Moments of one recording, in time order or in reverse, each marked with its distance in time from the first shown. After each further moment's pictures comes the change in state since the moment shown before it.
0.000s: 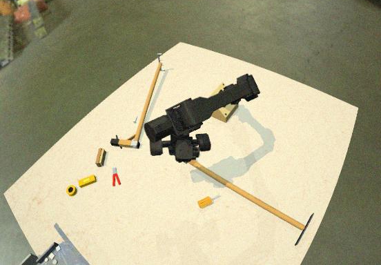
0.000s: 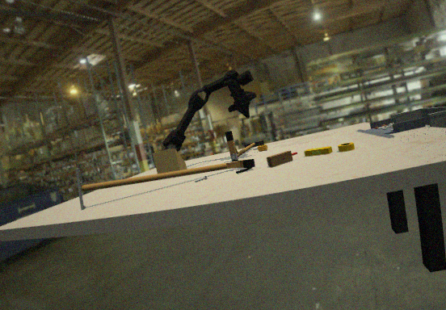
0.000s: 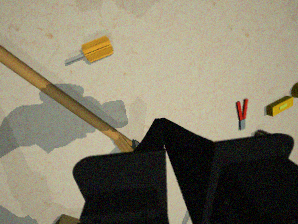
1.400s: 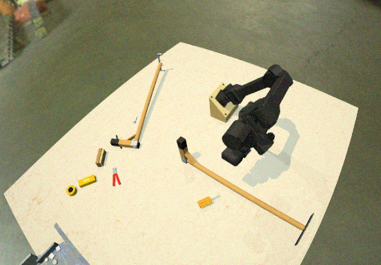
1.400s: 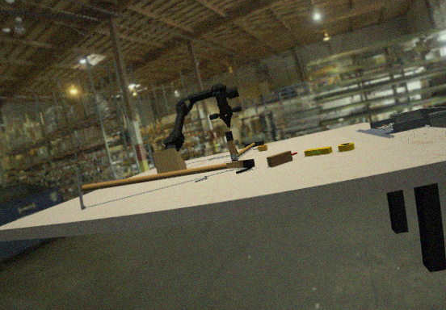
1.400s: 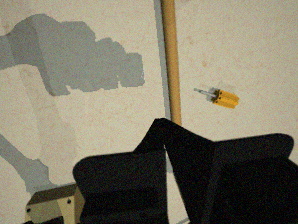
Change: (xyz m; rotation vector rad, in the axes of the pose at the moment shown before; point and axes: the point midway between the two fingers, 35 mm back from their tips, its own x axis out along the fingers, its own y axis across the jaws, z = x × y) arm -0.012 0.213 0.024 -0.647 0.017 0.175
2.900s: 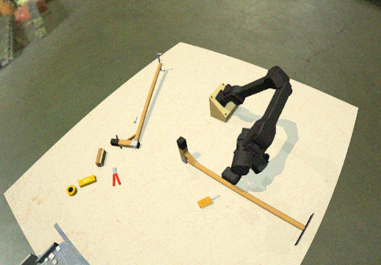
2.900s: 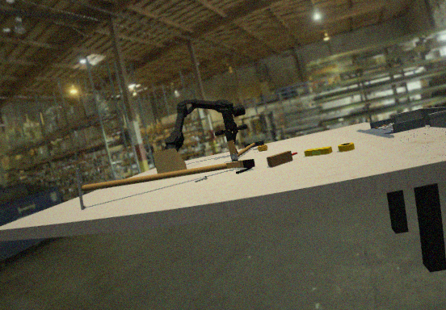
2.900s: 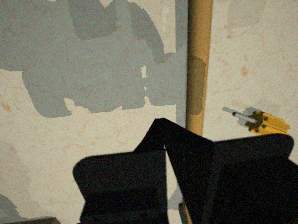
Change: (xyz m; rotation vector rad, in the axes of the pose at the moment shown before) arm 0.102 -0.002 0.001 -0.051 0.019 0.031
